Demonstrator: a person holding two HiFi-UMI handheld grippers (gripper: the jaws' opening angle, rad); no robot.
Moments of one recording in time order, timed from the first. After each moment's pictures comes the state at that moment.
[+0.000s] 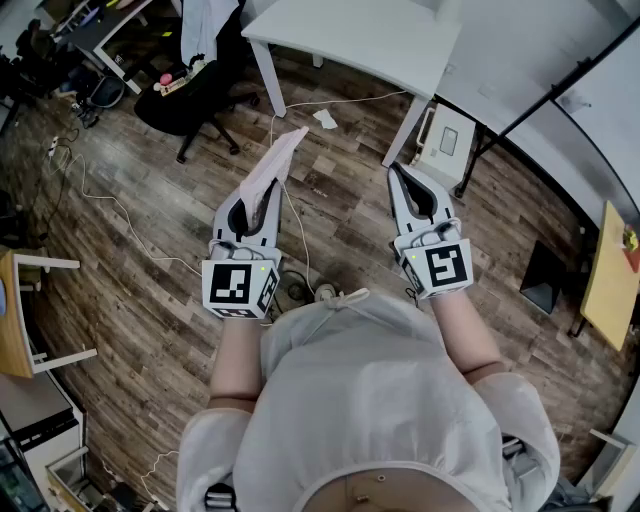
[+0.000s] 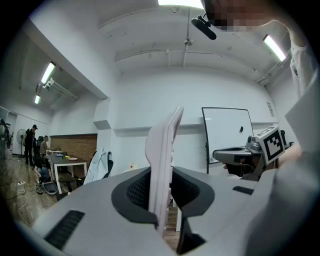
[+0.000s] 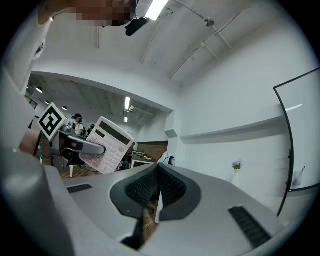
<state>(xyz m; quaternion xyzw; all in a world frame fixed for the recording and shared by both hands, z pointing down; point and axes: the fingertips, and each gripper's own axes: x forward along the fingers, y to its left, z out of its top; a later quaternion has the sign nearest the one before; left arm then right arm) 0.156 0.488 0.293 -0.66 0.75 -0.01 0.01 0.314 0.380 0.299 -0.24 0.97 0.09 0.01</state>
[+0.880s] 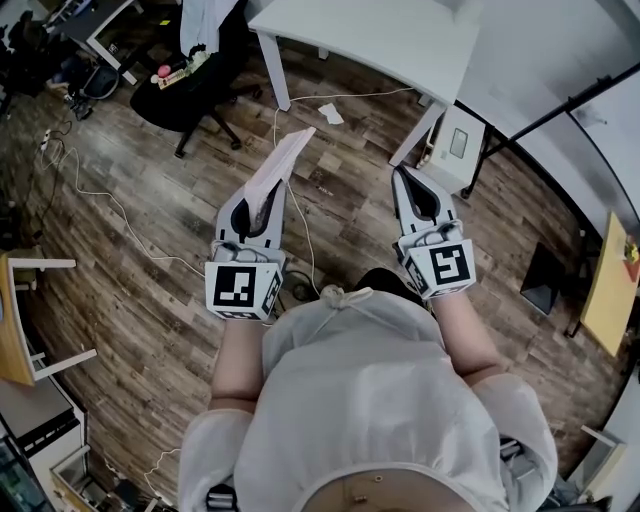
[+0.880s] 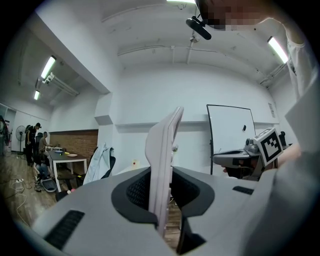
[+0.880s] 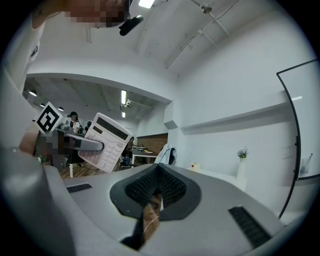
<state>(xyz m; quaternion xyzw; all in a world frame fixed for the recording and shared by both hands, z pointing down) 0.078 0.460 0.313 -0.67 0.75 -0.02 0.00 0.236 0.347 0.333 -0.24 0.97 0.06 -0.02</state>
